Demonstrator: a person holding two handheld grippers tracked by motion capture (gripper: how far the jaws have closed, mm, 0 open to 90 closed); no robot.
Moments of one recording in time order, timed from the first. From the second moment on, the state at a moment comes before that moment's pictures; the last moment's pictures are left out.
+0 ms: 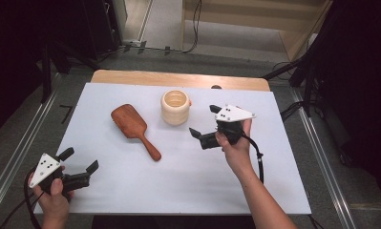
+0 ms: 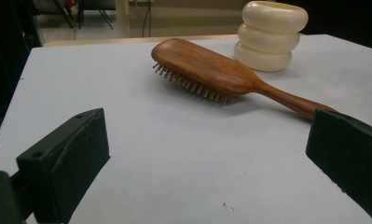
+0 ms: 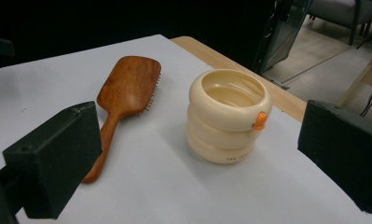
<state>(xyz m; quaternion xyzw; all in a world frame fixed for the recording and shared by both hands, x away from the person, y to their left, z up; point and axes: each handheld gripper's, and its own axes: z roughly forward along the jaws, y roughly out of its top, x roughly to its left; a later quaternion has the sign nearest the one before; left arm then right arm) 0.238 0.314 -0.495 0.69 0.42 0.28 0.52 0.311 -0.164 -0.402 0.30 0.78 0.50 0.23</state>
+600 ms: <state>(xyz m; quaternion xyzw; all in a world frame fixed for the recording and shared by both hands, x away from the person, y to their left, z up) 0.237 0.314 -0.495 0.69 0.42 0.27 0.52 0.337 -0.106 -0.401 0.28 0.81 0.47 0.21</state>
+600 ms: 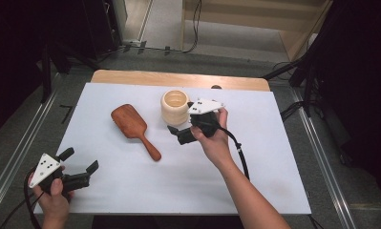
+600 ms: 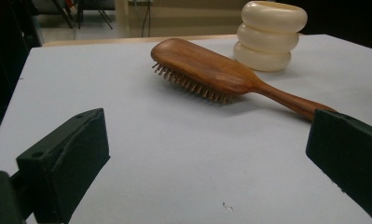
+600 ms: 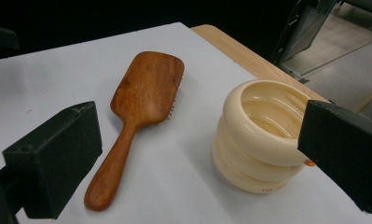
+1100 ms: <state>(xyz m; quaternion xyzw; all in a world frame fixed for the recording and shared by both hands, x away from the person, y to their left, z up) 0.237 0.314 -0.495 0.69 0.42 0.27 0.52 0.353 -0.070 -0.416 0.28 0.84 0.43 0.18</state>
